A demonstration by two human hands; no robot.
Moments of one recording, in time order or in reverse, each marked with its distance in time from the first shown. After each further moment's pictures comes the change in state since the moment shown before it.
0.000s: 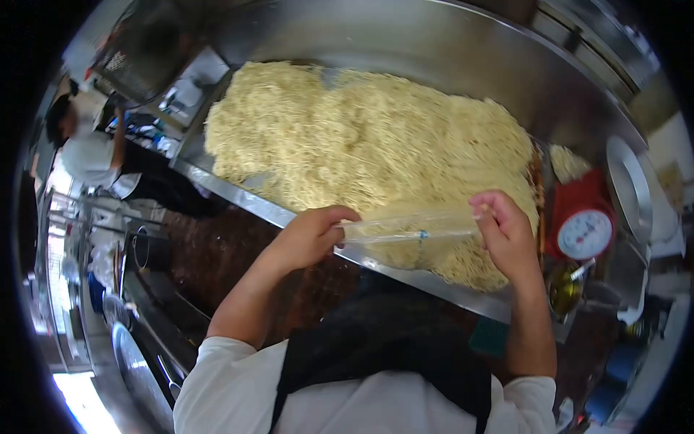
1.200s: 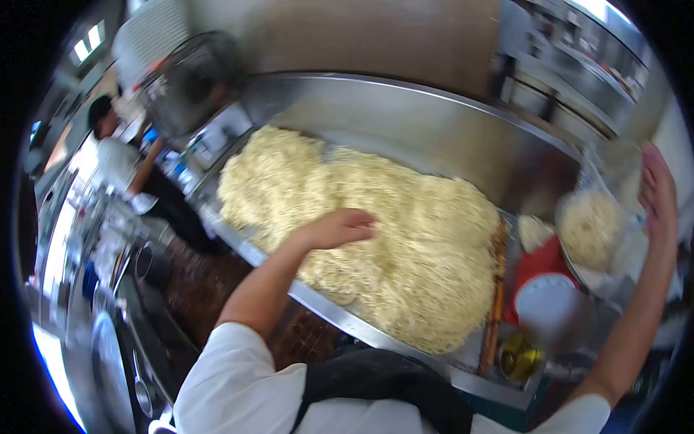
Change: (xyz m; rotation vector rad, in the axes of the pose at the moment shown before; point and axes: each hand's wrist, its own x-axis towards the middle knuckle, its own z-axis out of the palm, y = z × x) left_hand 0.143 0.076 0.023 0.082 -0.027 0.168; right_hand 0.051 -0.075 -0.441 0.249 0.512 -0.219
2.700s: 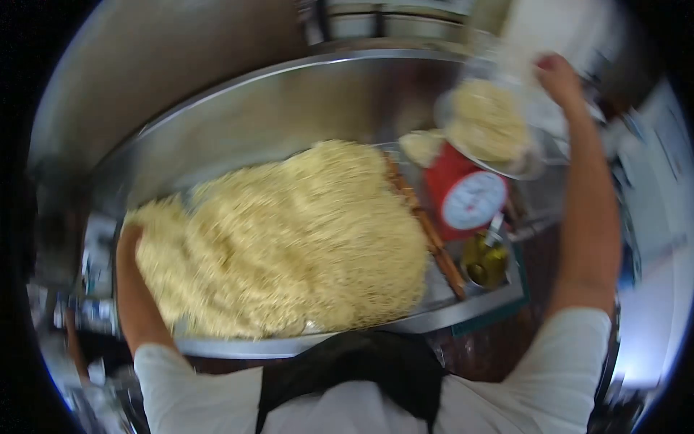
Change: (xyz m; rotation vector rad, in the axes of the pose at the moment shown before) left_hand 0.113 -0.295 -0.297 0.300 0.525 -0.460; right_hand 0.005 0.057 -0.061 -1.240 0.511 -0.132
